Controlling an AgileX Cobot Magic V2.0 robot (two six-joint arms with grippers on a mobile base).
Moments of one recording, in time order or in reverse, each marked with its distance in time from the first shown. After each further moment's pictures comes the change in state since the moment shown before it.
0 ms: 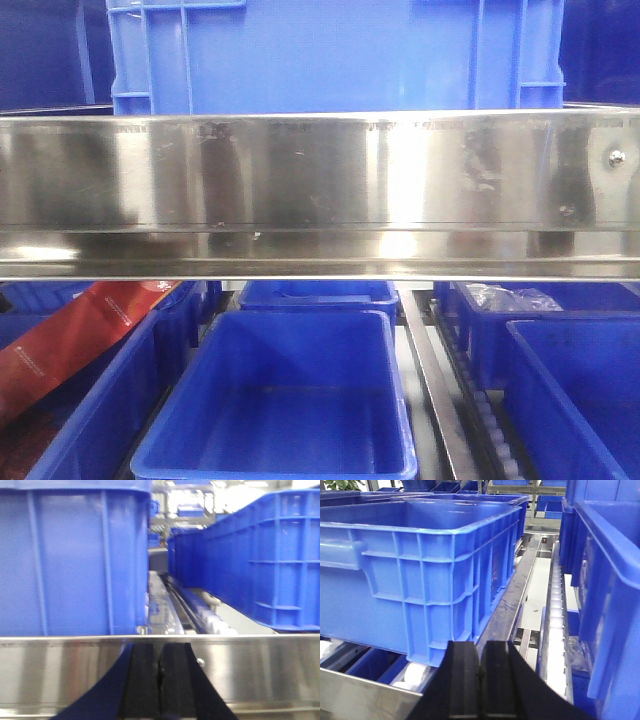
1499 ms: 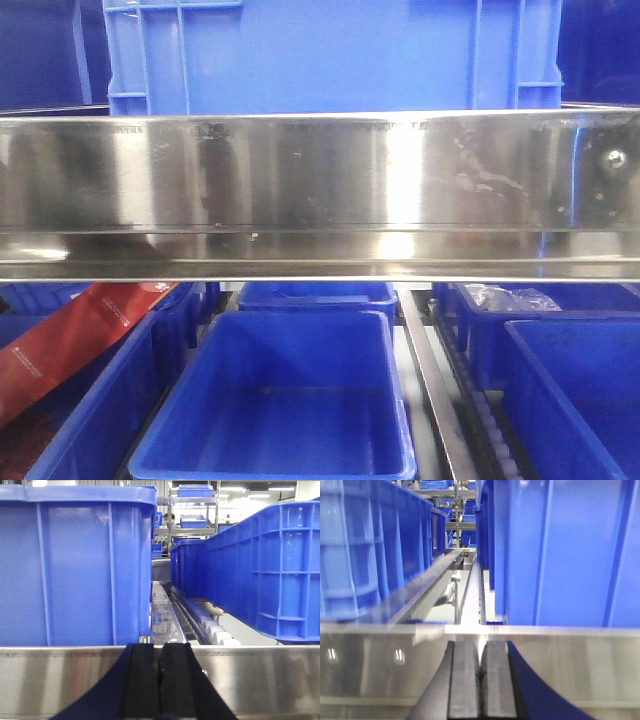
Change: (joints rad) left arm 0.004 -0.002 0.008 -0.008 -0.037 0.010; right arm -0.276 -0.461 0.511 0.011 -0.196 -0.038
